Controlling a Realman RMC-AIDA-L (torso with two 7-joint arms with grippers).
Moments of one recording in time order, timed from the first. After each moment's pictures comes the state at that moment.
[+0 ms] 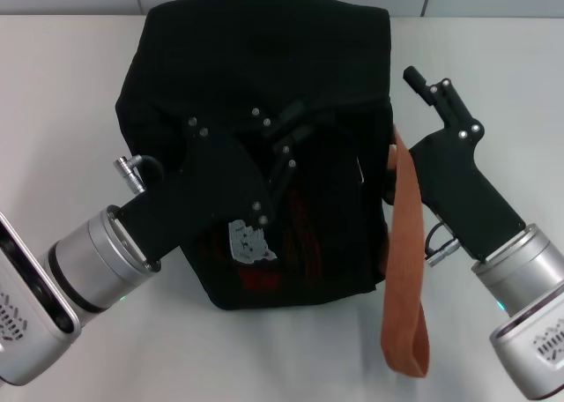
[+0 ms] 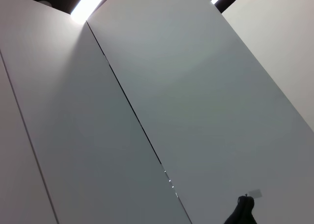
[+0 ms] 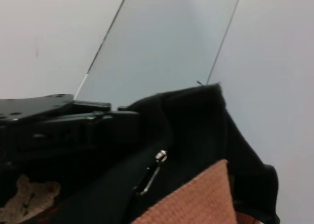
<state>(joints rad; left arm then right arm) -0.53 -2.08 0.16 -0.17 2.03 1.78 0.15 0.45 2.09 -0.06 0.40 -1.86 -1.52 -0.41</state>
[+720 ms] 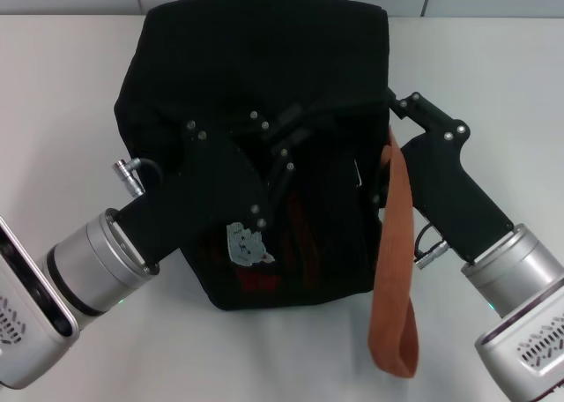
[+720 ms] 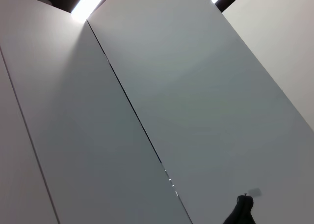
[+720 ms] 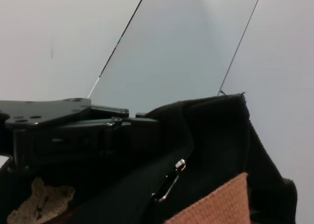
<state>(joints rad) -0.52 -2.08 0.16 -0.17 2.03 1.78 0.15 0.47 2.09 -0.06 0.42 -1.87 -1.51 -0.46</state>
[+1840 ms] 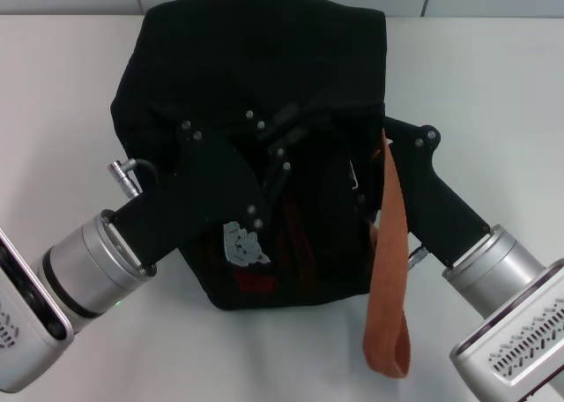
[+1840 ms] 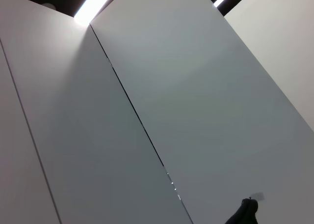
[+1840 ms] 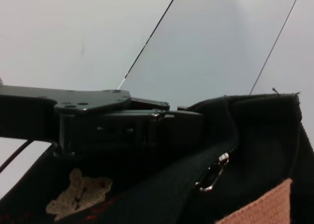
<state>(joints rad) -0.52 -2.08 0.16 -0.17 2.03 1.79 0.15 0.49 2.09 -0.05 0.44 -1.92 -1.47 -0.52</state>
